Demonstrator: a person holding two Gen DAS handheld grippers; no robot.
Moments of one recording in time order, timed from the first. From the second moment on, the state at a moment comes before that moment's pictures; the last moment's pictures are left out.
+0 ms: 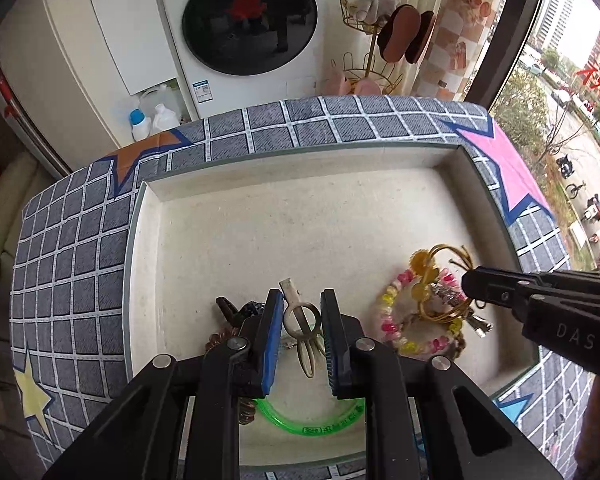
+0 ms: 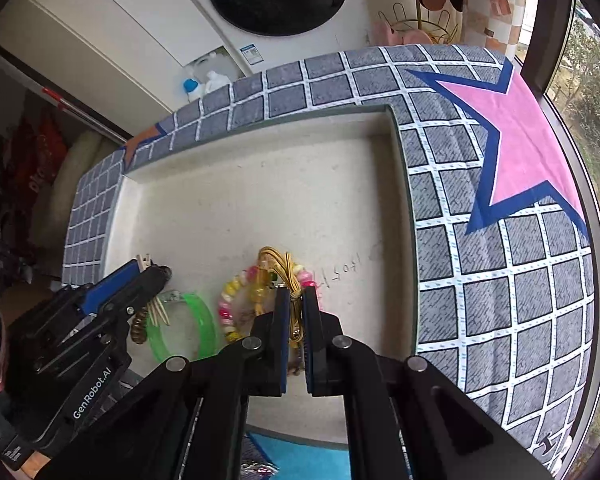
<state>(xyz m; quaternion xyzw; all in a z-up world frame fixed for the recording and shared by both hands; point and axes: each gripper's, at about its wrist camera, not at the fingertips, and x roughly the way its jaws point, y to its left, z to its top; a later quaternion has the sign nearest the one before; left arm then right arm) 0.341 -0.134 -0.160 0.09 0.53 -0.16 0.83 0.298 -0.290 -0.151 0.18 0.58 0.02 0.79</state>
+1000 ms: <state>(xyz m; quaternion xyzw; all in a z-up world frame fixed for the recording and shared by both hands) 0.326 -0.119 -0.129 0.08 0.50 -0.12 0.85 0.280 -0.297 -0.119 0.22 0.55 0.00 0.80</state>
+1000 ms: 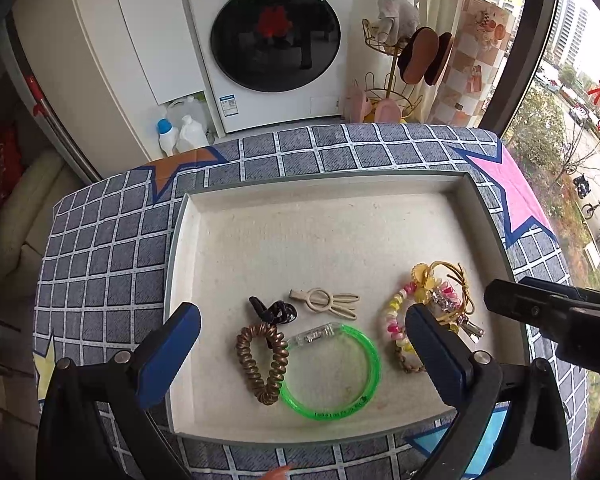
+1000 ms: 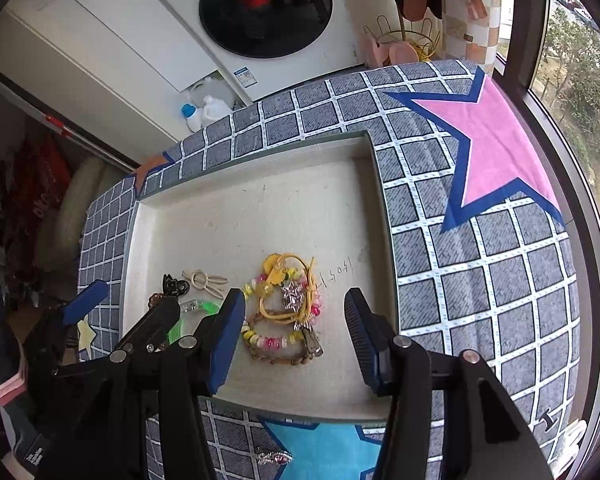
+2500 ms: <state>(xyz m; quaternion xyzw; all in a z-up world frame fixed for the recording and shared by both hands) 0.124 -0.032 -0.181 0.06 0.63 -0.13 0.77 0.133 -0.262 -0.130 0.21 0.62 0.01 0.76</state>
